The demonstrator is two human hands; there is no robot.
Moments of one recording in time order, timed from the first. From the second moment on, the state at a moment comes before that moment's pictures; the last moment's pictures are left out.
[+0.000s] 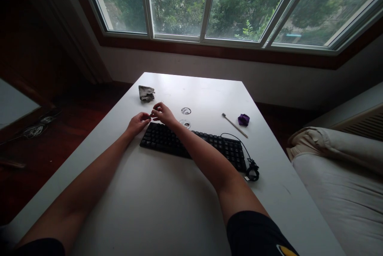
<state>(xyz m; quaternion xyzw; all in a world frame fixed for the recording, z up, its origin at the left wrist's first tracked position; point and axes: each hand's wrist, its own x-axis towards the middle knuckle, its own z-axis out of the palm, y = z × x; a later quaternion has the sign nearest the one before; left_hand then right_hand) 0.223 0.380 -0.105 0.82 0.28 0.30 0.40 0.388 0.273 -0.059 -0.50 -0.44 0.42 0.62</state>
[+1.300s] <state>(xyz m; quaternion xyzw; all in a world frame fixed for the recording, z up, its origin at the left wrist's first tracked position) 0.229 0.375 -0.105 0.80 0.23 0.27 0.48 0.391 0.260 -0.061 -0.51 -0.51 0.37 0.58</state>
